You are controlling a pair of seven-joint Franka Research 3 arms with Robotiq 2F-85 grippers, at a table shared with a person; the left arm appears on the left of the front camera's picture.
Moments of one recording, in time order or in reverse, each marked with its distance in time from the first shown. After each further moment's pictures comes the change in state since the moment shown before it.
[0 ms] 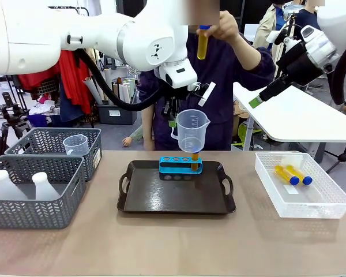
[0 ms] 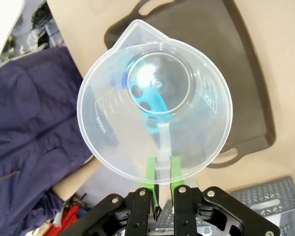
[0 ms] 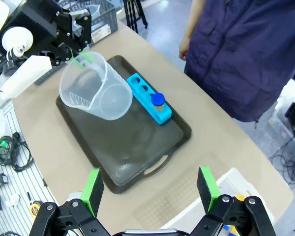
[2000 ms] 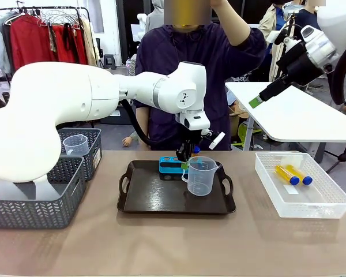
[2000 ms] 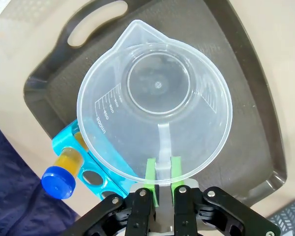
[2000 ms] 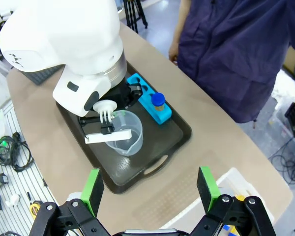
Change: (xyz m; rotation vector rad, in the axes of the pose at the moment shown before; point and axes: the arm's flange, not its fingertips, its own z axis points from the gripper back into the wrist) left arm 0.040 0.025 -0.174 -0.306 -0.053 -0.104; right arm 0.000 0.000 0.000 0.000 0.000 0.000
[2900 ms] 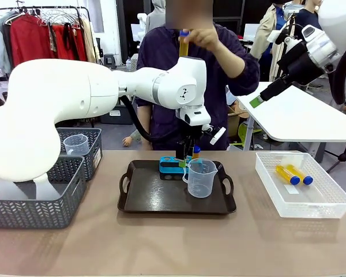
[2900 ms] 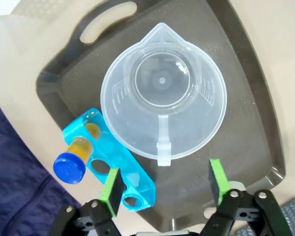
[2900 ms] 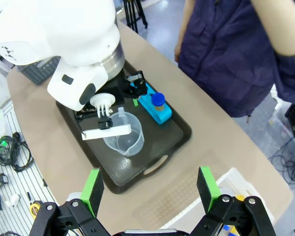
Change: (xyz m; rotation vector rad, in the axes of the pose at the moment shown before) left arm -0.001 -0.001 0.021 0.030 -0.002 0.014; right arm 0.000 0.000 0.000 0.000 0.000 0.000
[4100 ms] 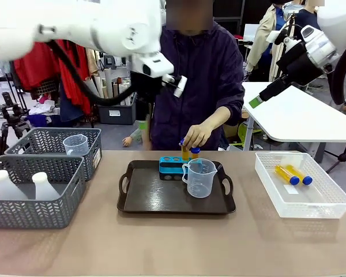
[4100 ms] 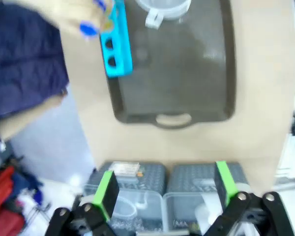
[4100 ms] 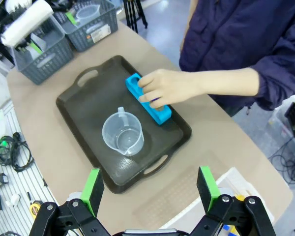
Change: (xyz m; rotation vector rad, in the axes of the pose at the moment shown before) left arm -0.115 -0.117 0.166 0.129 0.057 0.463; right arm 0.000 0.000 0.000 0.000 0.000 0.000
